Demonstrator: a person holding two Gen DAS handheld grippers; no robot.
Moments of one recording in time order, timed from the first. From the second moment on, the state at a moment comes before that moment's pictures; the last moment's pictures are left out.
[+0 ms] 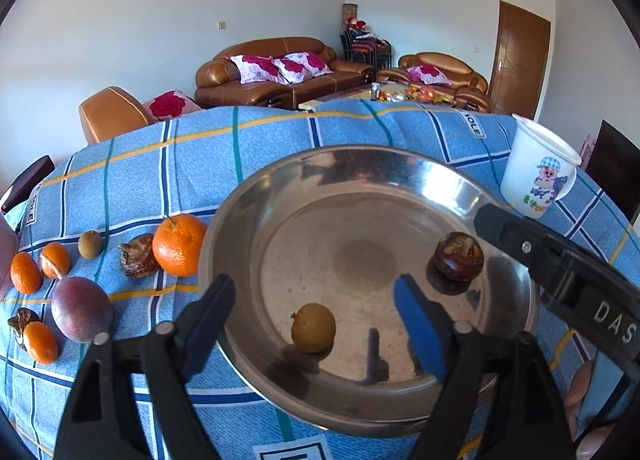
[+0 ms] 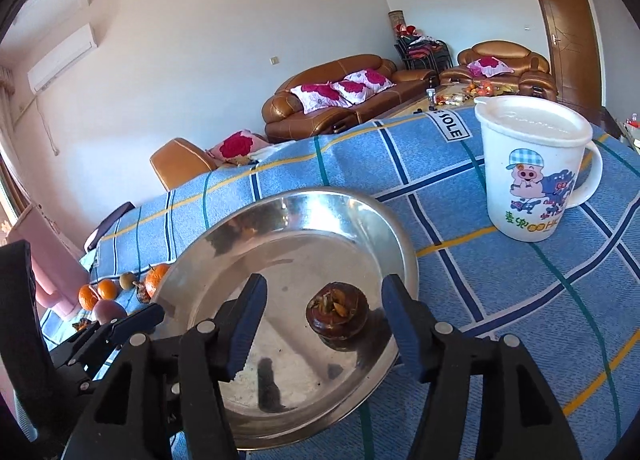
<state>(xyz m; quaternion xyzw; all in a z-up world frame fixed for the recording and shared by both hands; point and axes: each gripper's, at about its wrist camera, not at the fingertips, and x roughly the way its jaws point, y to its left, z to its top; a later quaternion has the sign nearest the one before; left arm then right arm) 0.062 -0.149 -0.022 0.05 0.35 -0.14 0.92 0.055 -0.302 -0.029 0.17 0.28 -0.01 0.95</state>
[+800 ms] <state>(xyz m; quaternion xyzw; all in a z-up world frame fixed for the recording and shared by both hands) 0.031 0.005 0.011 0.01 0.26 -0.03 0.97 0.003 -0.306 0.002 0.12 0.12 -0.15 0.97</state>
